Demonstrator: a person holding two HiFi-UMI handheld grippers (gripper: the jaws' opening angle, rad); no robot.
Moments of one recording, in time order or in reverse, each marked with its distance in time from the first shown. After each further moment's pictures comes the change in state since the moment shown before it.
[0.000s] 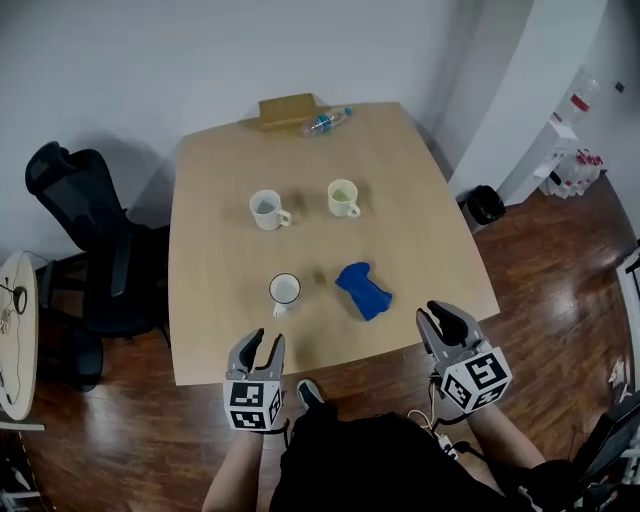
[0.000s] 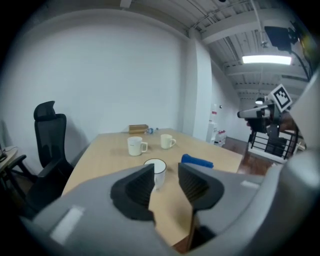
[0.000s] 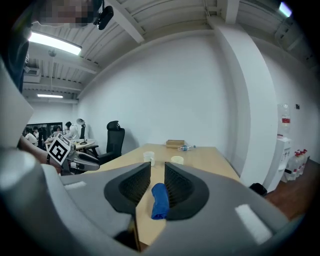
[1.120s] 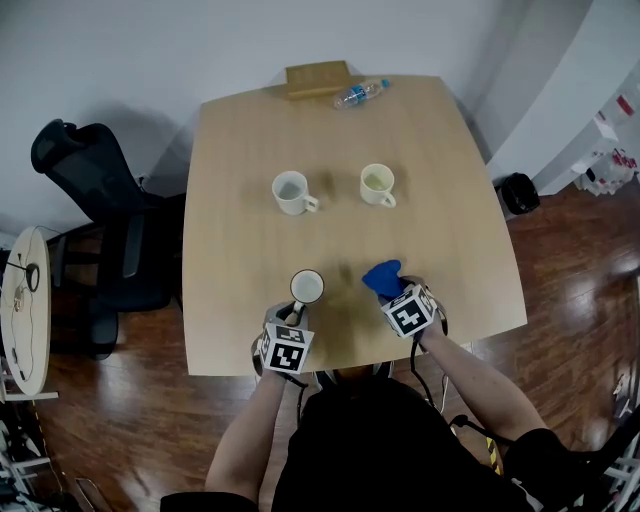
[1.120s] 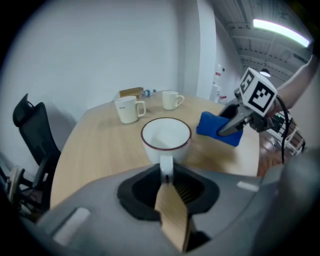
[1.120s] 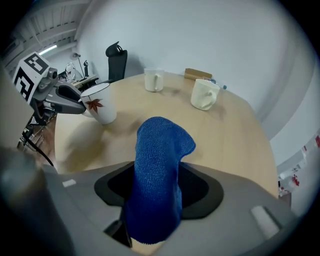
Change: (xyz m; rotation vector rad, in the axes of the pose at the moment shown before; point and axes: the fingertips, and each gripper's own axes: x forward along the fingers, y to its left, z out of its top) left arm 0.126 0.042 -0.094 0.121 0.428 0.006; right arm 0.200 -0.007 -0.218 -0.246 0.805 0.111
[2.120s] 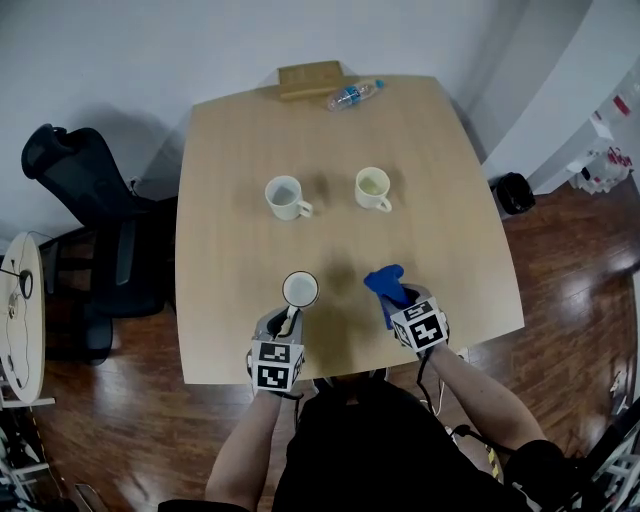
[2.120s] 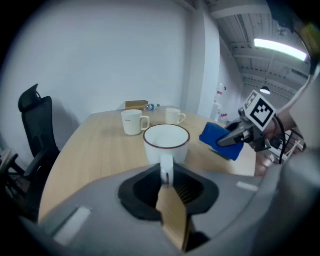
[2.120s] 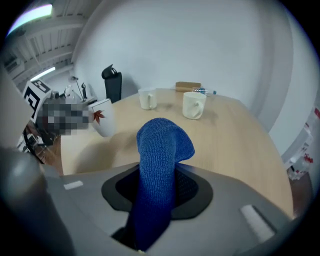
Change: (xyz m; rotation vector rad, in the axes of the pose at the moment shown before) left arm -0.027 -0.003 0.032 -0.117 -0.175 -0.038; right arm -0.017 -0.008 0.004 0.156 -0.192 0.050
